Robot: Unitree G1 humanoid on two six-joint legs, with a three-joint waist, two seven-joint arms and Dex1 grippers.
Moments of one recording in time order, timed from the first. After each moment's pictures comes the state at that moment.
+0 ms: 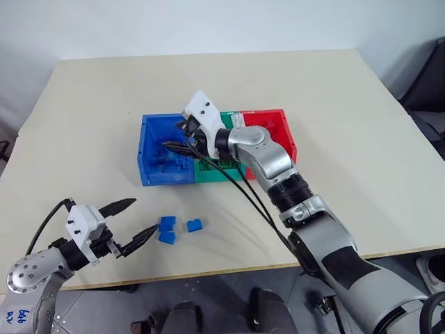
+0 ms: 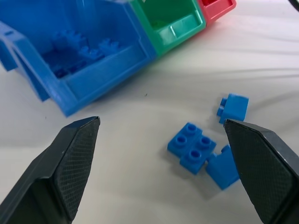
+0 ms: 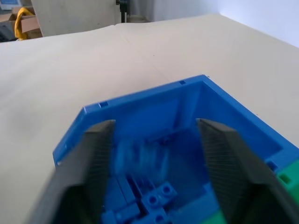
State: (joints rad) left arm 0.25 0.62 0.38 -0.34 -0.49 0.12 -0.81; right arm -1.13 -0.06 0.26 0.57 0.16 0.30 0.78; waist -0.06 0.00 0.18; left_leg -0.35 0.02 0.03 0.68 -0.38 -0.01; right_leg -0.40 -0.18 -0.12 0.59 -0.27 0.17
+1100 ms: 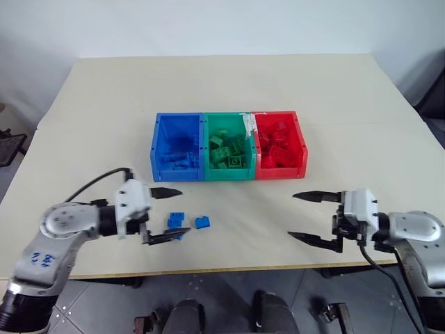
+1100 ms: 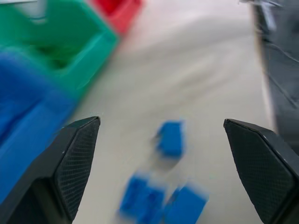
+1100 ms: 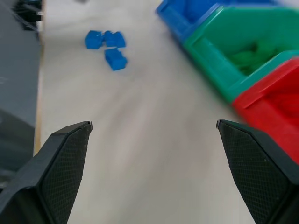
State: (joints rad) left arm -0.15 0.82 0.02 -0.41 -0.42 0.39 -0.97; right arm -0.01 -0.74 -0.22 -0.26 0.45 0.09 1.21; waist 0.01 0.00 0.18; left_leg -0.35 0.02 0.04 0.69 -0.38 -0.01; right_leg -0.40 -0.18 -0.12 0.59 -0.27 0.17
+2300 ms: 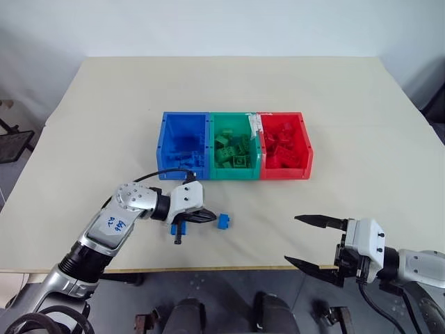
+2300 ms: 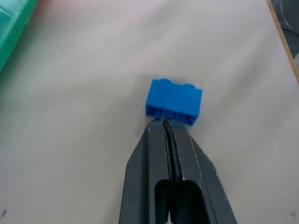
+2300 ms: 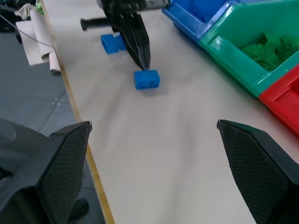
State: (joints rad) left arm -0.47 0.68 -0.29 -0.13 -0.18 0.38 -1.07; right arm 0.28 -0.76 -0.25 -0.60 0.50 0.20 1.01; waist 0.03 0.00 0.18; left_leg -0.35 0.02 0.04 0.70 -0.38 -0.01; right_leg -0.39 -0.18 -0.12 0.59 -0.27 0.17
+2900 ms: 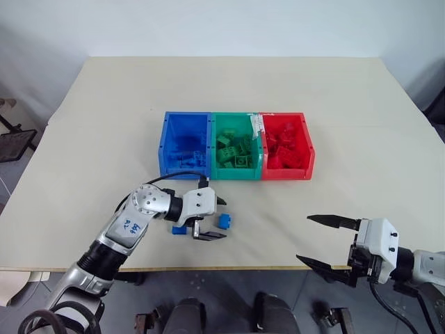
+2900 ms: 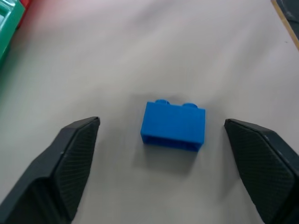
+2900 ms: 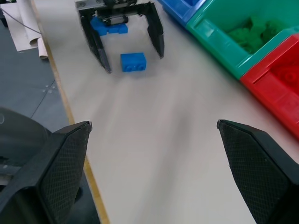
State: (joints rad) left arm -0.53 0.57 -0.37 -0.02 -0.06 0.25 -1.06; right arm 0.34 -0.79 -0.34 -0.60 0.50 0.20 1.03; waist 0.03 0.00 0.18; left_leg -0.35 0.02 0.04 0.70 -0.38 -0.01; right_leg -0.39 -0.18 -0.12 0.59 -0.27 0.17
